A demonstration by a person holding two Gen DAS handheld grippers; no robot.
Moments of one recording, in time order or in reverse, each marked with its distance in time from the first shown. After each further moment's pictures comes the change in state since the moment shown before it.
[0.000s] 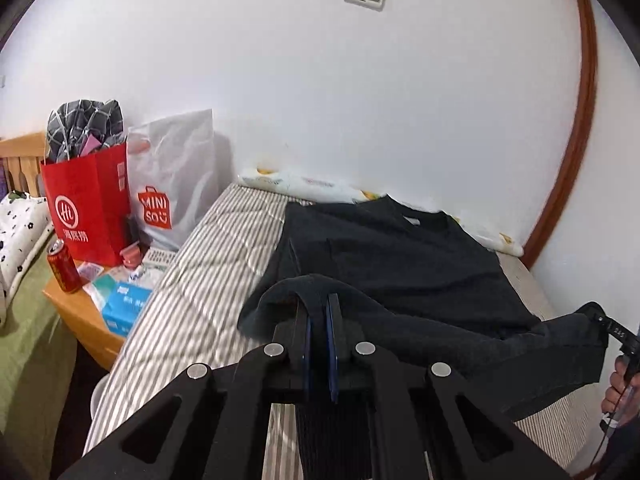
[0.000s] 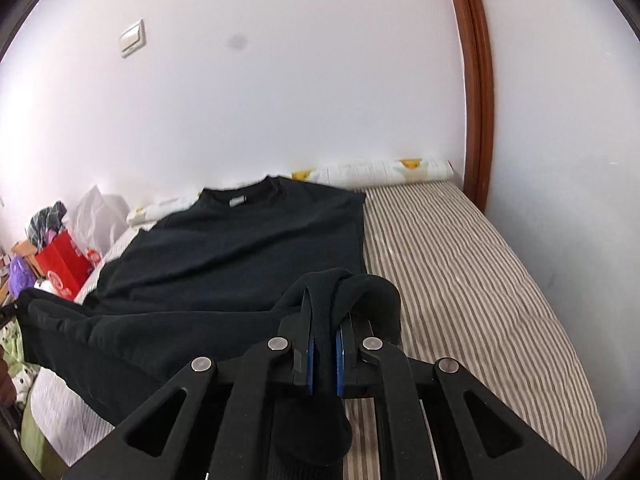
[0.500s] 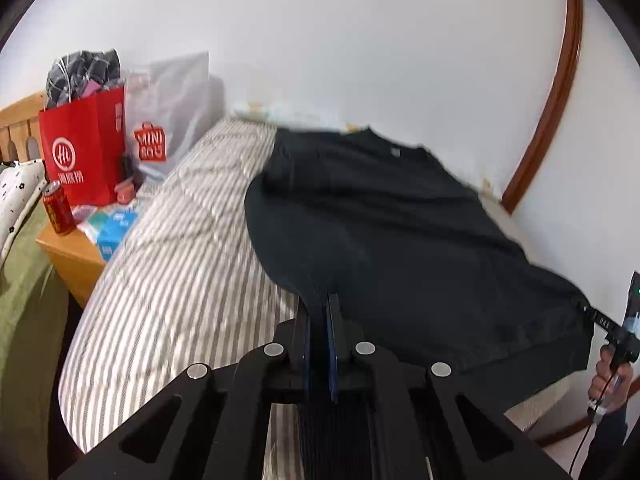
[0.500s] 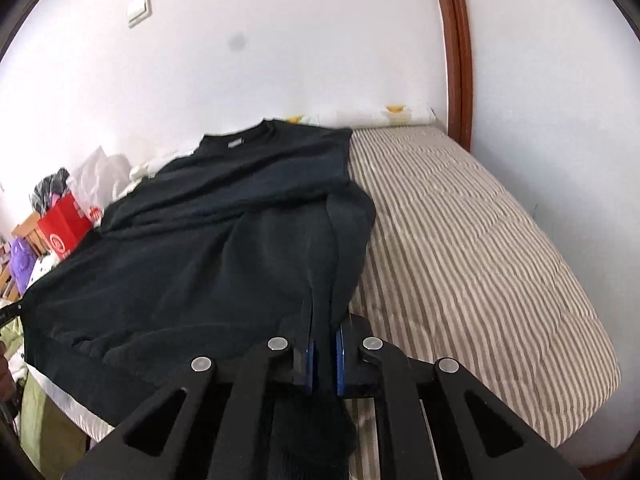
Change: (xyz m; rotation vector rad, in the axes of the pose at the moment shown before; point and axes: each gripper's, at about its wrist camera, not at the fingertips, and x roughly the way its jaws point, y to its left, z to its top) left arm -0.042 0.016 -0.079 0.012 0.136 -0.079; right arm -0.044 -0.023 -0.092 0.007 0.094 -0.007
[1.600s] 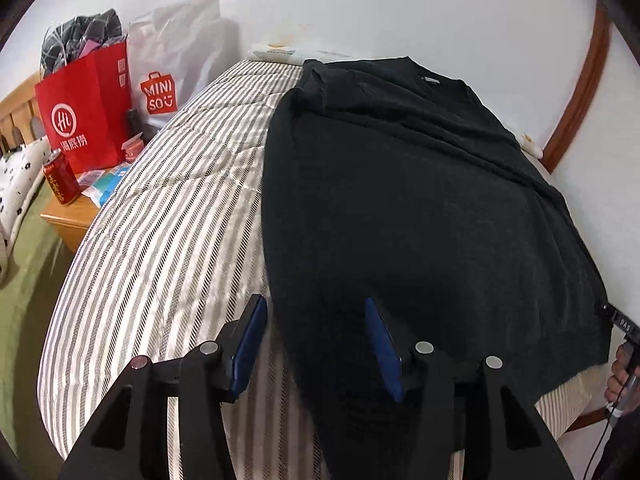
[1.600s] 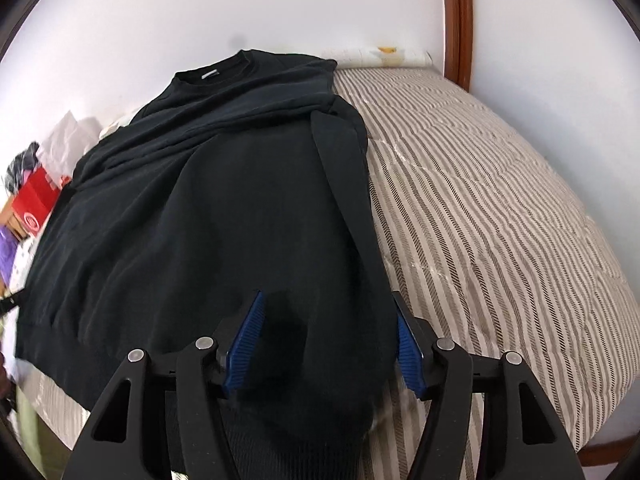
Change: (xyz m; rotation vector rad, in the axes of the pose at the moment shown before) left arm 0.063 0.018 -0.023 0.022 0.188 0.109; right arm 0.055 0.000 -0.039 -0.004 0.164 -0.073
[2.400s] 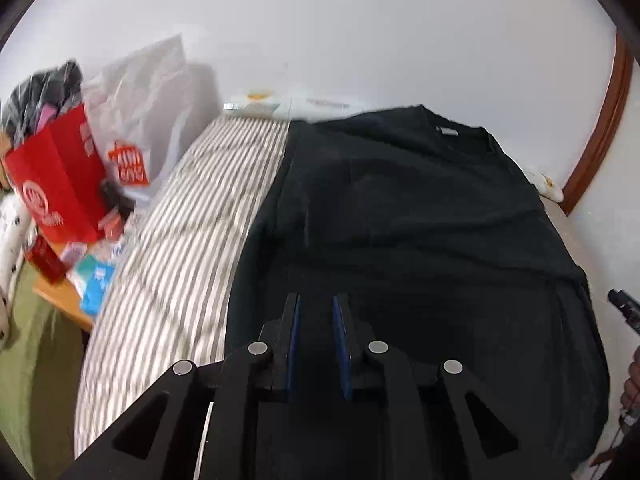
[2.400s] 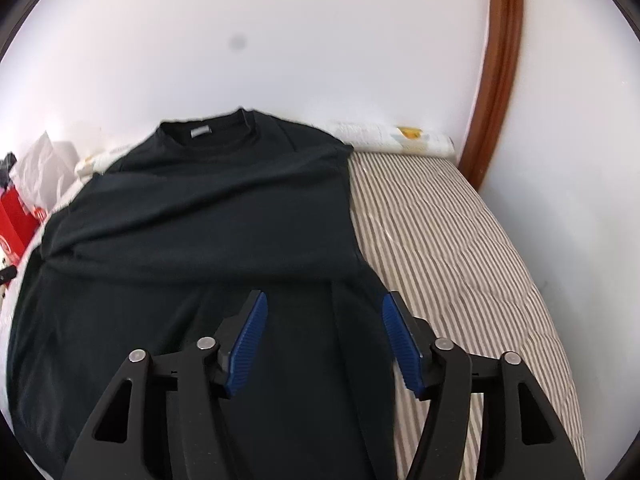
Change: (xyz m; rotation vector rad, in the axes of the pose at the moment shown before) left arm 0.048 -0.017 0.137 -0.002 -0.030 0.018; right arm 0.029 0.050 0.152 -0.096 -0.078 -0.113
